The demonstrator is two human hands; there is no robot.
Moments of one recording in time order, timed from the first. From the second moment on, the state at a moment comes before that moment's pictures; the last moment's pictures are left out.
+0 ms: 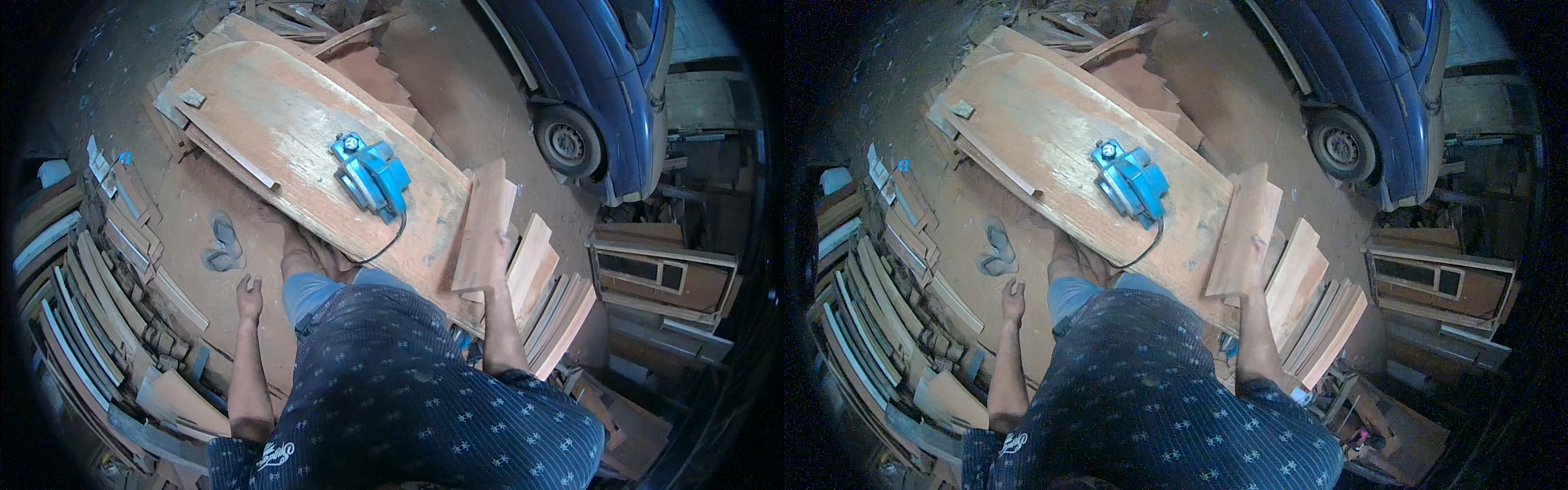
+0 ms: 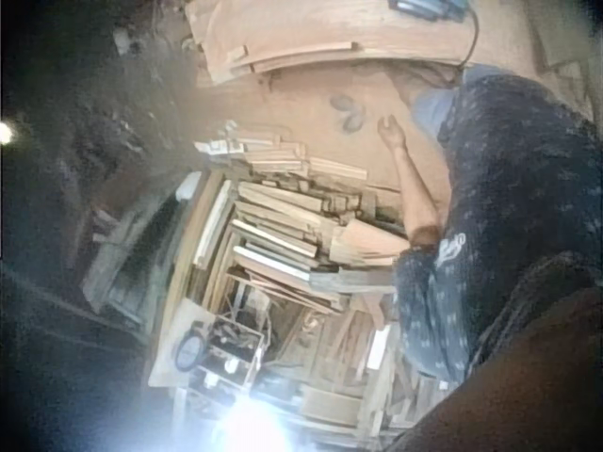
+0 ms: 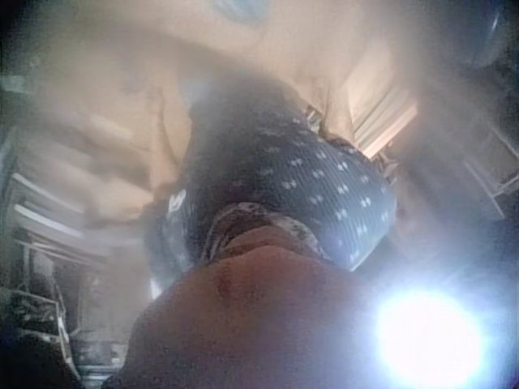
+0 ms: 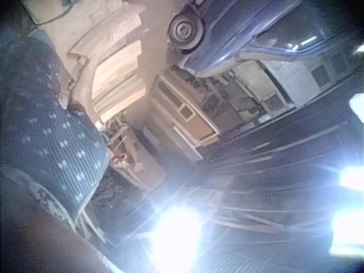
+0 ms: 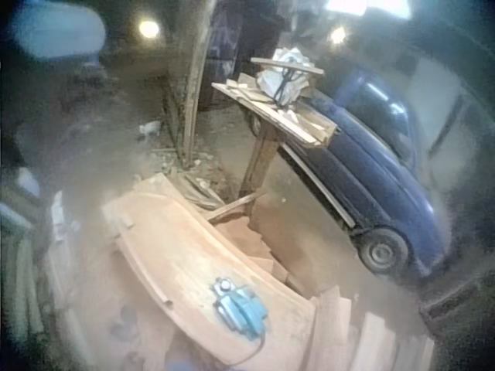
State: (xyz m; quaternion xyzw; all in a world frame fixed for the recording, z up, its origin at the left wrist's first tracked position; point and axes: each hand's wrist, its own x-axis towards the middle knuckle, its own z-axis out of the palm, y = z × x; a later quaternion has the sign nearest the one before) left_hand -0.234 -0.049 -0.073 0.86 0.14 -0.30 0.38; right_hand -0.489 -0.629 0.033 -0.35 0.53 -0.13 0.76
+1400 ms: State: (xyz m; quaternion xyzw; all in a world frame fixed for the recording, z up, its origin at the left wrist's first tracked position) left_hand -0.176 -0.235 0.103 0.54 0.13 -0.43 0.71; right_hand -0.513 -0.602 0.045 -0.73 0.59 -0.17 0.30
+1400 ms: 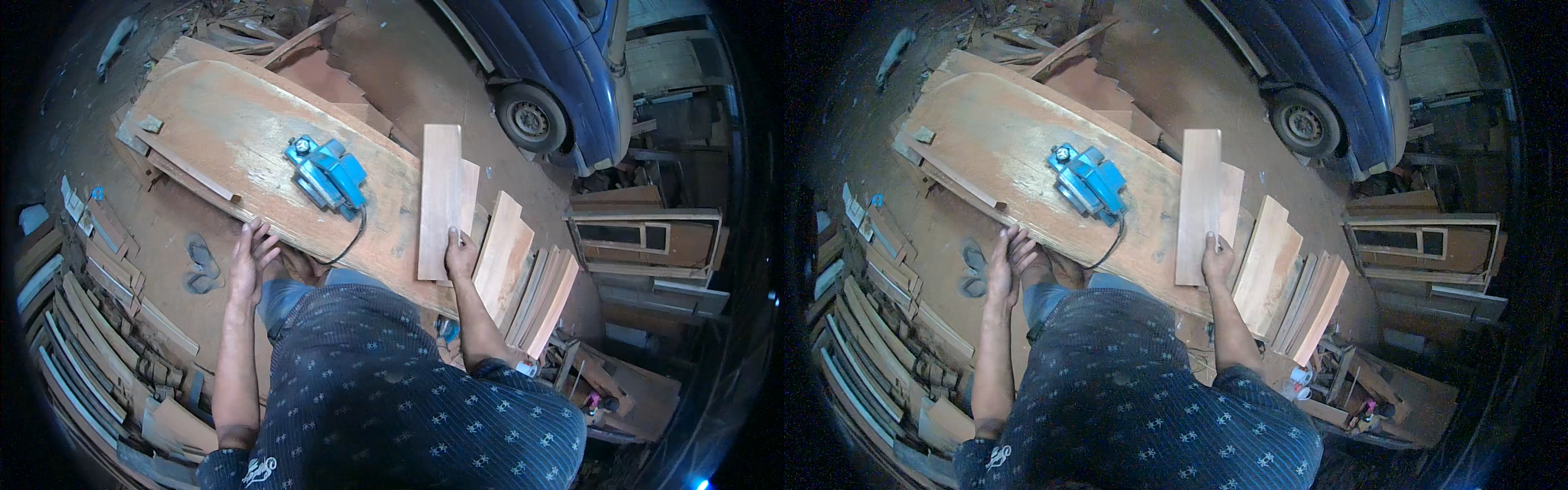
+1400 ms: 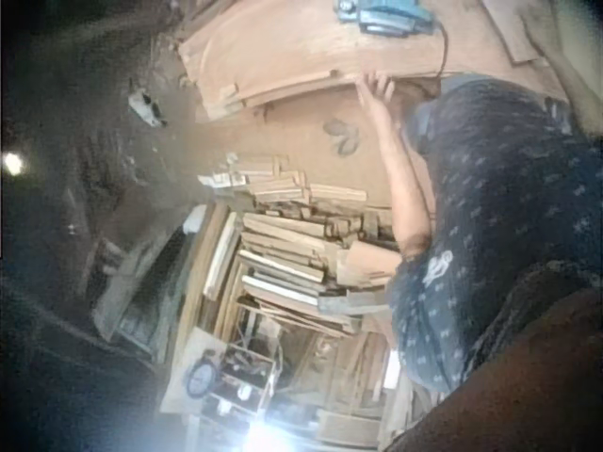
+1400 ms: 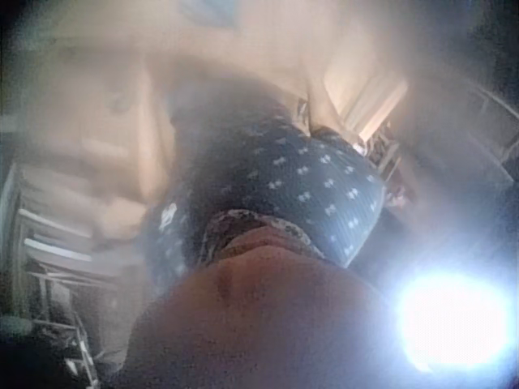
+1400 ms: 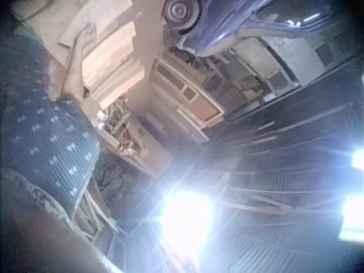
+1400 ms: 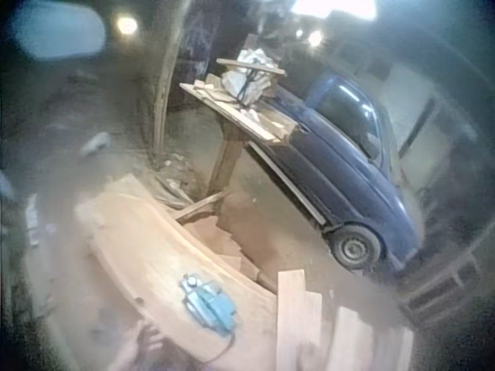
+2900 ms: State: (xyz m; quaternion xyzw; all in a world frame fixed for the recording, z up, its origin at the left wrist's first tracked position) left_hand -0.125 -0.209 0.143 0.49 0.21 -0.23 0.81; right_hand -0.239 -0.481 0.175 -0.80 0.16 0.13 0.56
